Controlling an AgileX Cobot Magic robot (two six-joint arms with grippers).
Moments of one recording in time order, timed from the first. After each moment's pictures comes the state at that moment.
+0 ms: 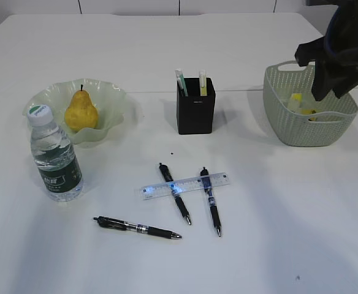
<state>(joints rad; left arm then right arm) -0.11 1.24 -1.04 -0.06 0.72 -0.10 0.16 1.74 -1.60 -0.04 1.23 0.04</state>
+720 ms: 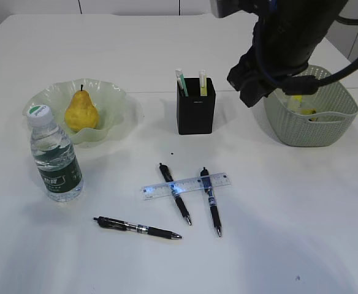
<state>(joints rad) -0.11 1.03 -0.84 0.01 0.86 -0.22 0.42 1.75 -1.60 -0.06 1.13 -0.19</state>
